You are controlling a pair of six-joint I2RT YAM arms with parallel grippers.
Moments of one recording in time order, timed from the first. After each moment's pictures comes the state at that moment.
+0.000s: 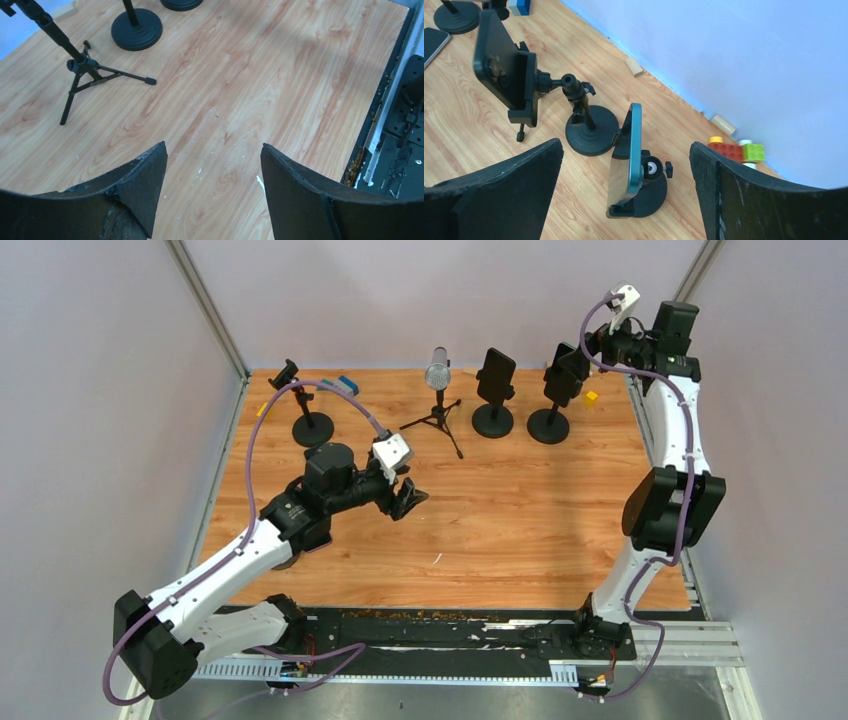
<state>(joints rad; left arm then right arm) -0.71 1.03 0.86 -0.14 0.32 0.11 -0.22 1.92 1.94 -0.45 -0.89 -0.42</state>
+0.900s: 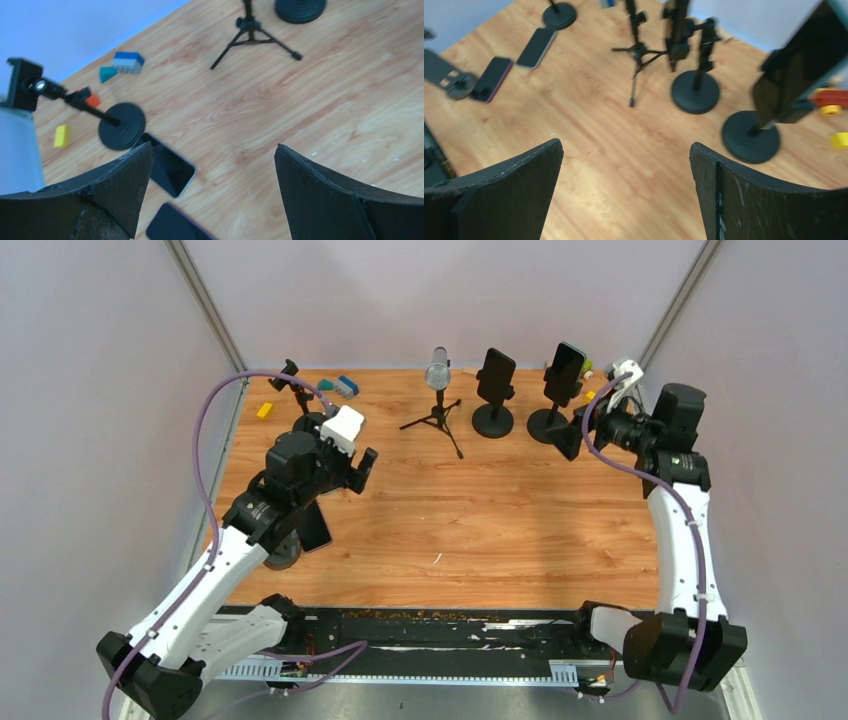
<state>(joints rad) -0.56 0.93 0.97 -0.33 -0.07 0.19 -0.19 1.19 1.24 -0.42 -0.90 -0.20</state>
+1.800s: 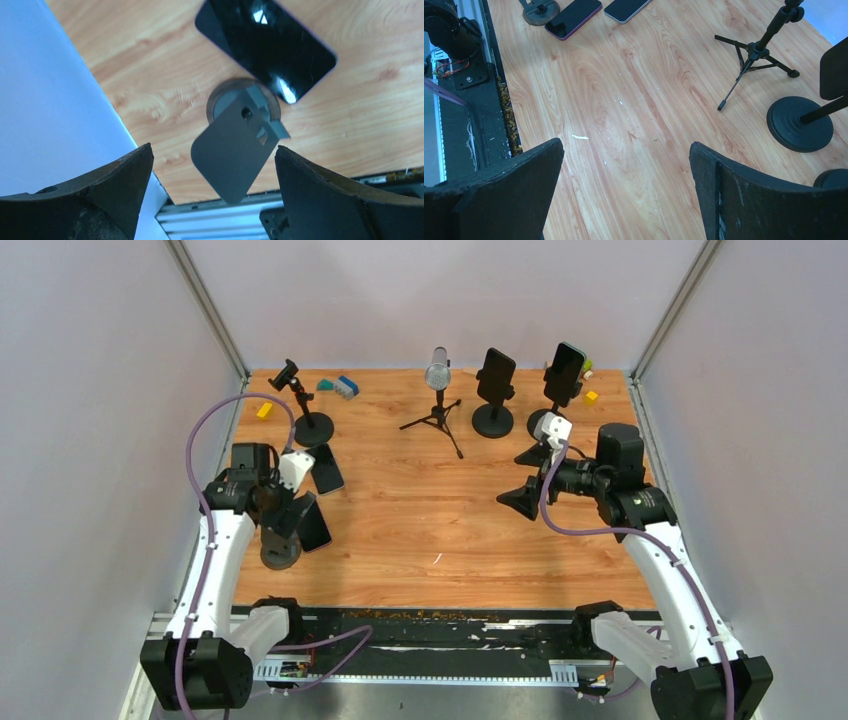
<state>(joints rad) 0.02 1.00 0.93 -0.95 -0.03 0.56 0.18 0.96 0.95 -0.46 -0.91 -0.37</state>
